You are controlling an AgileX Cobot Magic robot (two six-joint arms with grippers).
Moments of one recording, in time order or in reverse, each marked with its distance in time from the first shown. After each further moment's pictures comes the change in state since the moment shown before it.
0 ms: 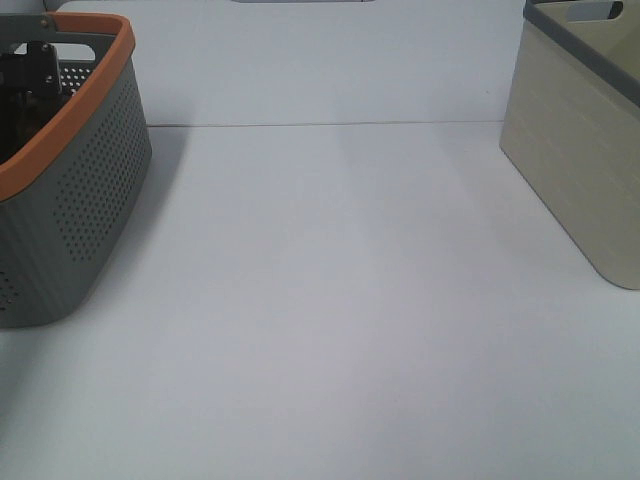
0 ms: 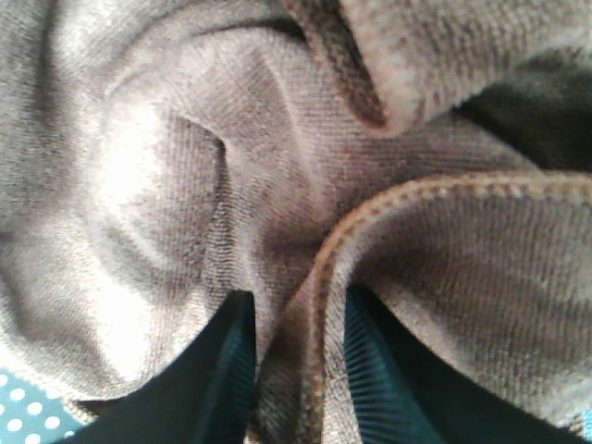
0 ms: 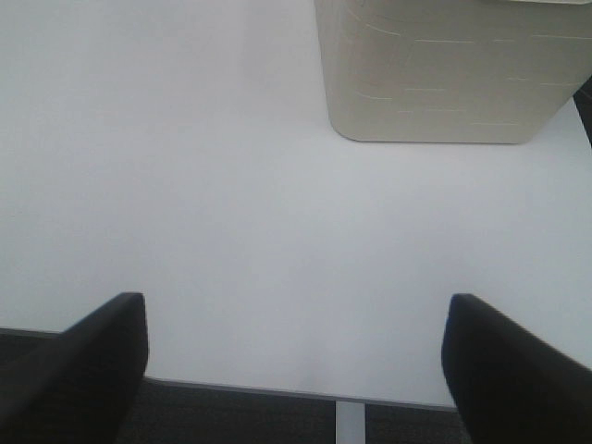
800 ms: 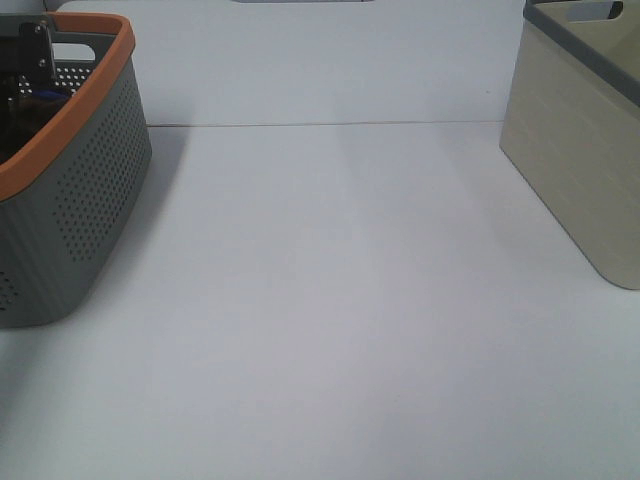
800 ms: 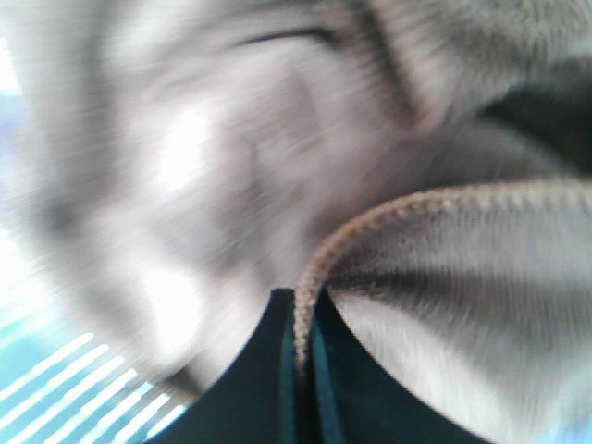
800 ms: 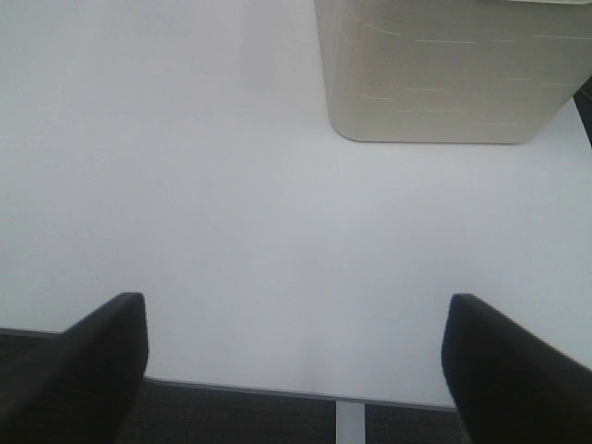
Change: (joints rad) left arm -0.001 -0.062 0.000 0.021 -0.013 0.000; right arm 0.000 0.000 0.000 0.000 0.000 0.000
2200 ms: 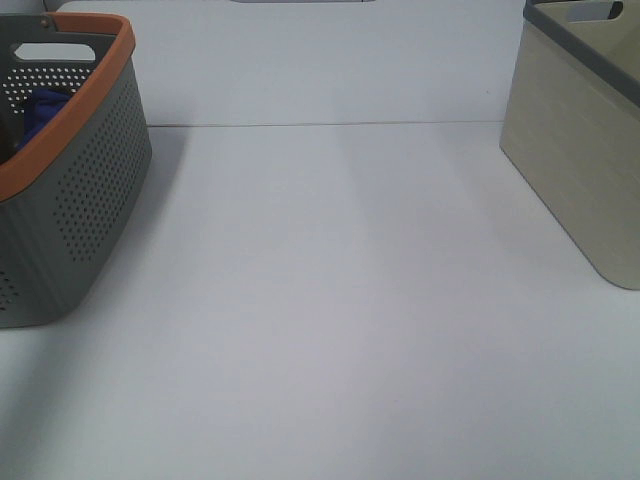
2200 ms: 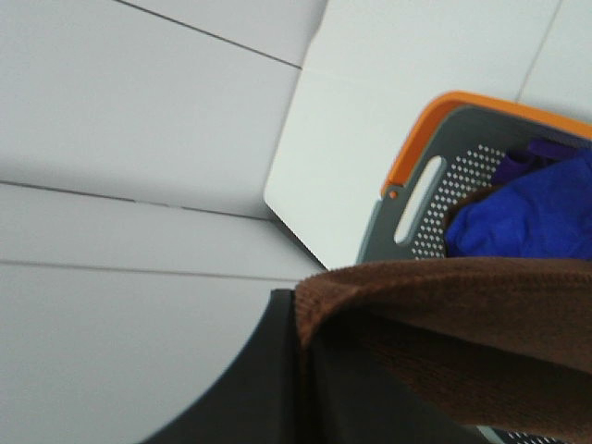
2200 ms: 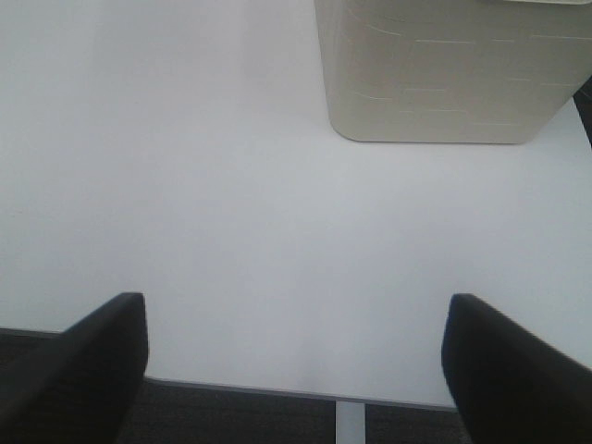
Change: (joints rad) left arm -0.061 -0.814 -0.013 -0.158 0.102 0.041; right arm 0.000 0.000 0.000 0.000 0.000 0.000
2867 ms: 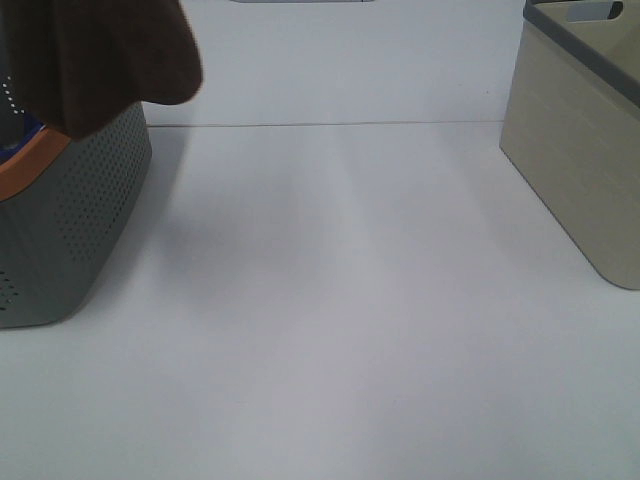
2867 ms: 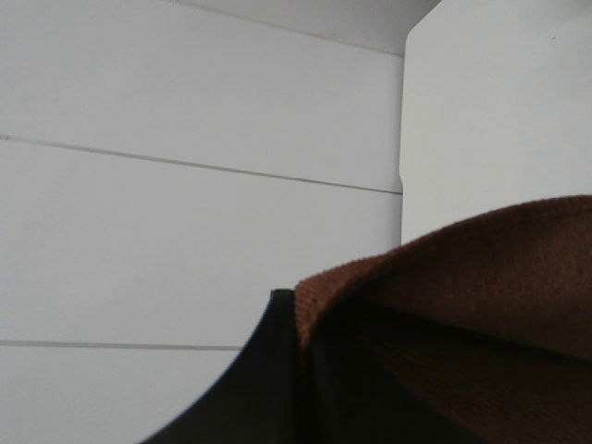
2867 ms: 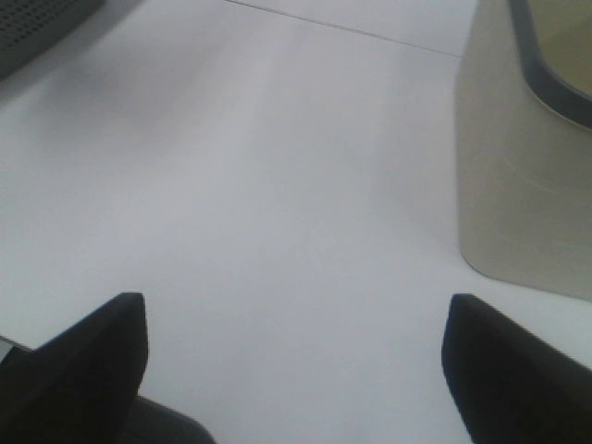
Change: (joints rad) left arm -0.457 0.149 -0.226 -0.038 -0.127 0.180; right arm 0.000 0.169 -0.023 0.331 -0.208 -0.281
